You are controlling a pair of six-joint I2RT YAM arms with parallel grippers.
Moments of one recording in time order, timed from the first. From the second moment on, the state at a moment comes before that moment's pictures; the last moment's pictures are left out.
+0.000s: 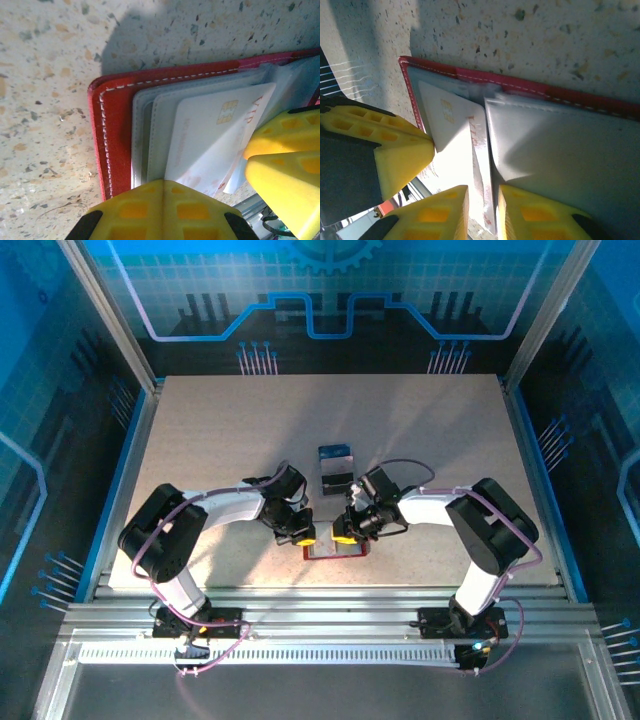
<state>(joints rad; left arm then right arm) -0.58 1.69 0.86 -0.48 0.52 -0.84 0.60 1.73 0.77 -0.16 -0.71 0.77</state>
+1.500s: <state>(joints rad) -0.58 1.69 0.86 -0.48 0.52 -0.84 0.61 1.70 0.75 -0.10 -0.71 0.81</state>
